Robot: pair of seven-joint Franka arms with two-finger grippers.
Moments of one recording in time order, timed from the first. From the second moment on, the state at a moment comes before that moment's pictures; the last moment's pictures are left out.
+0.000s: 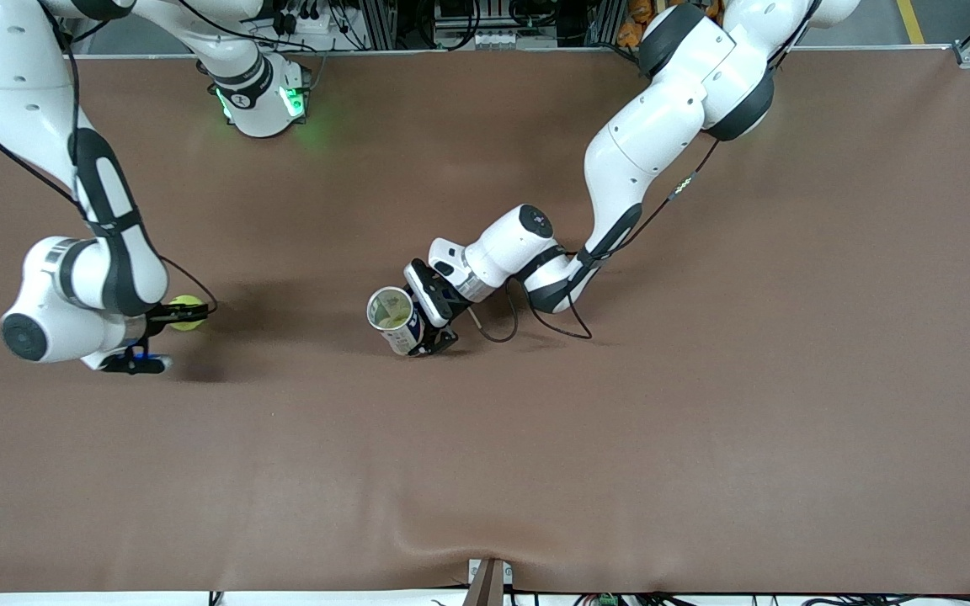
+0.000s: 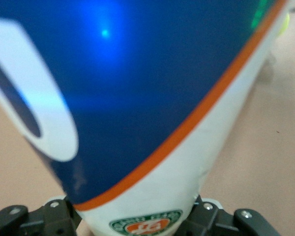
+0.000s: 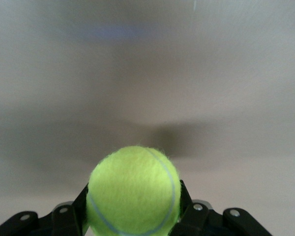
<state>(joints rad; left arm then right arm) -0.56 1.17 -0.38 -1.35 0.40 3.34 0.06 -0.05 0.53 -0.10 -1.80 0.07 1.89 -0.16</state>
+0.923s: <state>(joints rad) -0.56 1.17 -0.38 -1.34 0.40 3.34 0.06 0.30 0.48 -0.07 -1.44 0.38 1.71 0.37</state>
